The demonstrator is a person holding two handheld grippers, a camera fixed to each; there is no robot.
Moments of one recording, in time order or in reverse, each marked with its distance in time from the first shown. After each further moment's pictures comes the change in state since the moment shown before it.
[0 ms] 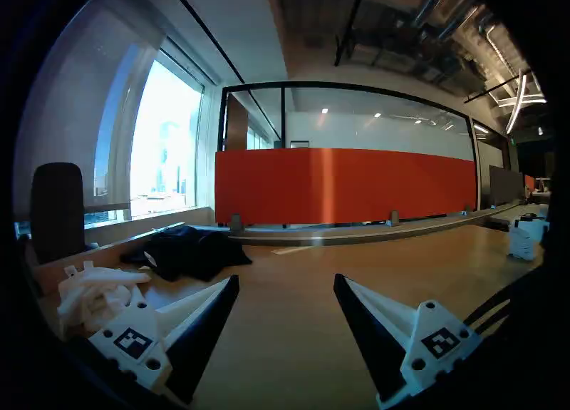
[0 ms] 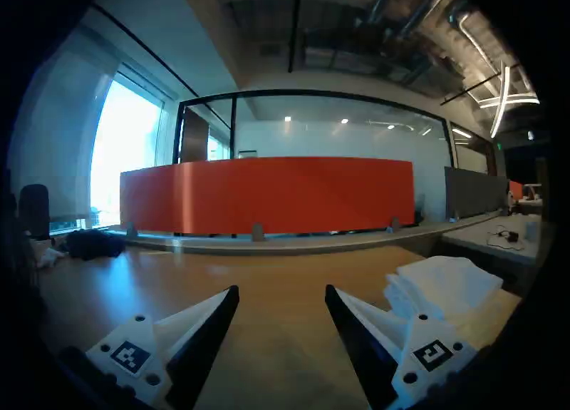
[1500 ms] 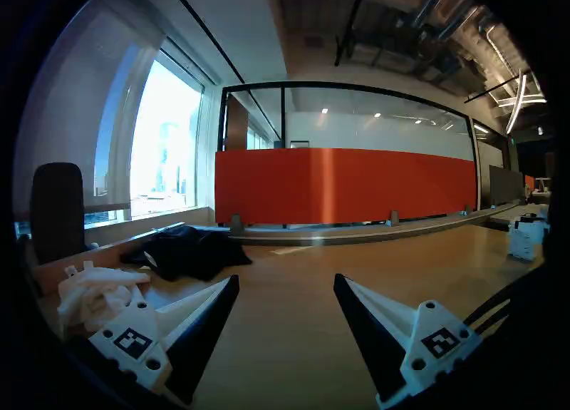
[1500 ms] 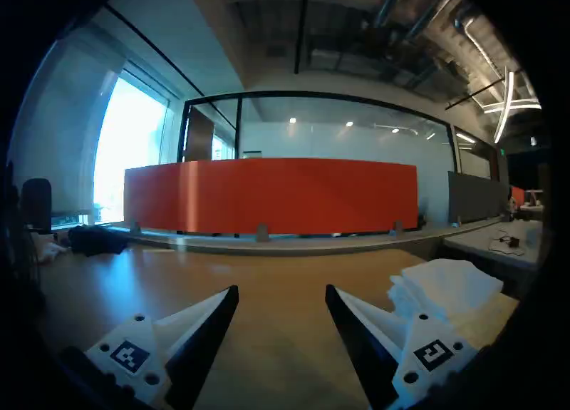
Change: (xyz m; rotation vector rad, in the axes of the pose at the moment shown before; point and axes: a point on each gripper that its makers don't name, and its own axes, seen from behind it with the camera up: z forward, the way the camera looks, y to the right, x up) left arm 0.000 0.000 0.000 0.000 0.000 0.000; right arm 0.002 -0.010 -0.002 0.014 0.005 -0.020
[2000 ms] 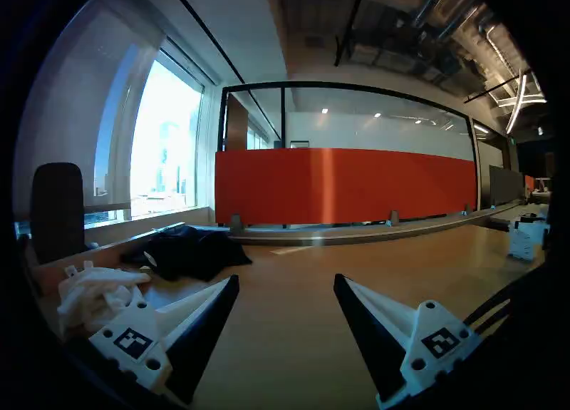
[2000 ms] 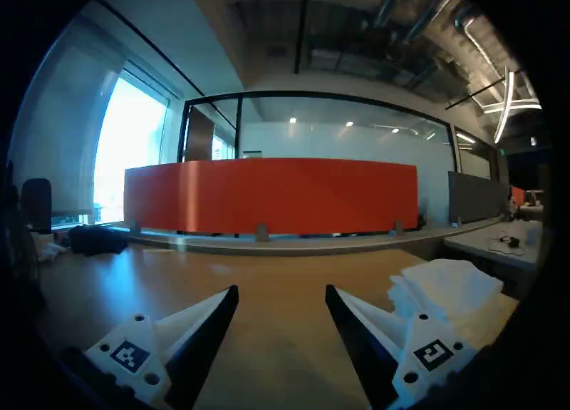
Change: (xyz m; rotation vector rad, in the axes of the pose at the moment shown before) left arm -0.002 0.000 0.000 0.000 0.001 0.000; right arm 0.000 -0.001 0.000 0.000 0.000 0.000
